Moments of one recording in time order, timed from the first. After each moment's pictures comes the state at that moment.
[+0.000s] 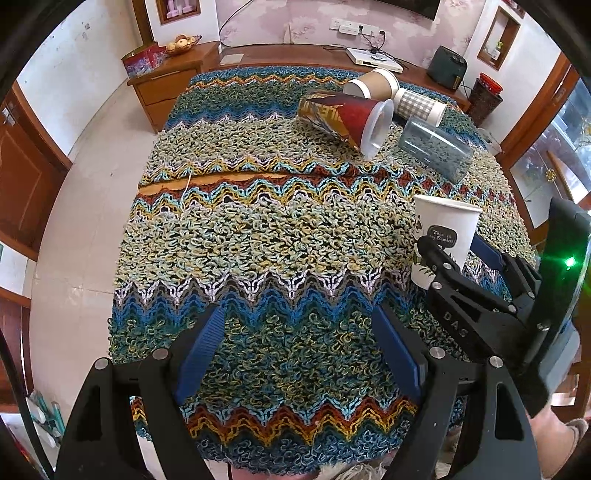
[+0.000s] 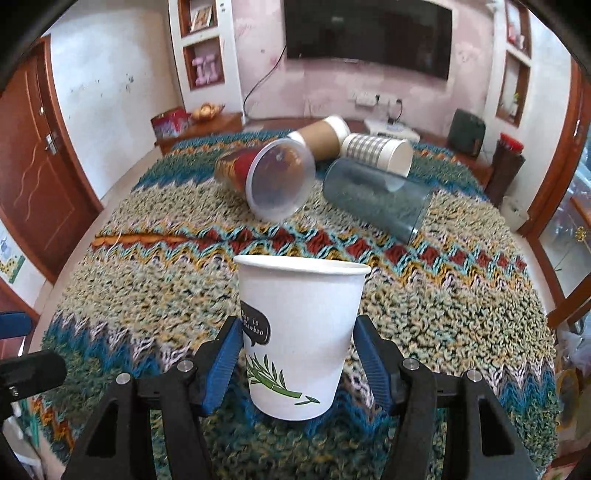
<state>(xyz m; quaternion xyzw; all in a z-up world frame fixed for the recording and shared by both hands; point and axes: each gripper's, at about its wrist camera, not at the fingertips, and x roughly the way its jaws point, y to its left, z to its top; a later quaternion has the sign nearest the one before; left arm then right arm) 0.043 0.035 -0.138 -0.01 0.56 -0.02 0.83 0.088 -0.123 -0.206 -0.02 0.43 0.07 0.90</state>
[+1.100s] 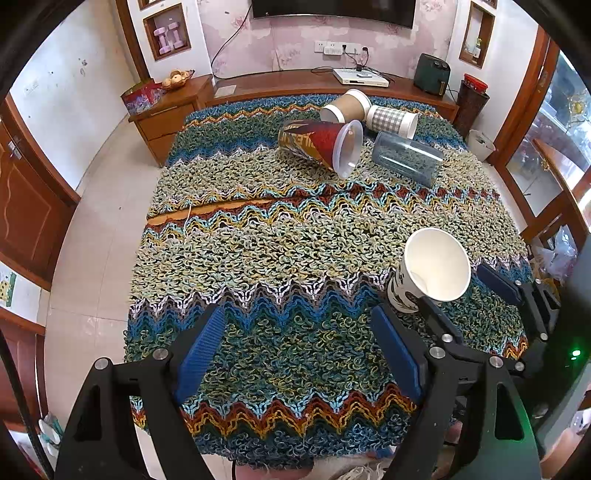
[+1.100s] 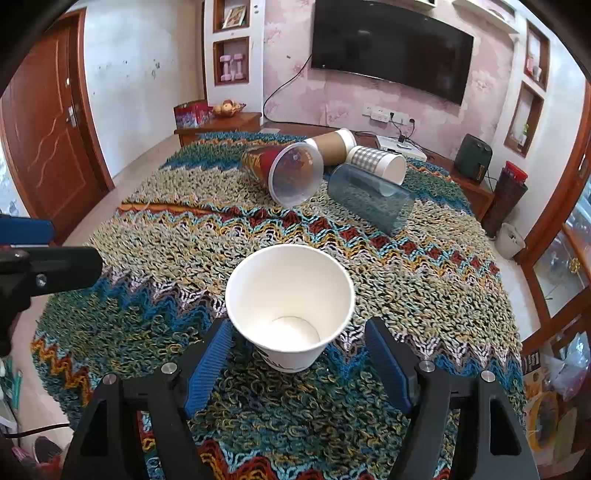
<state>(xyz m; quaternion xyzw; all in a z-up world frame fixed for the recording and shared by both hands) 0.014 0.008 -0.107 0.03 0.51 -0.03 0.86 0.009 -0.139 -0.164 -0.07 0.41 0.10 0.90</state>
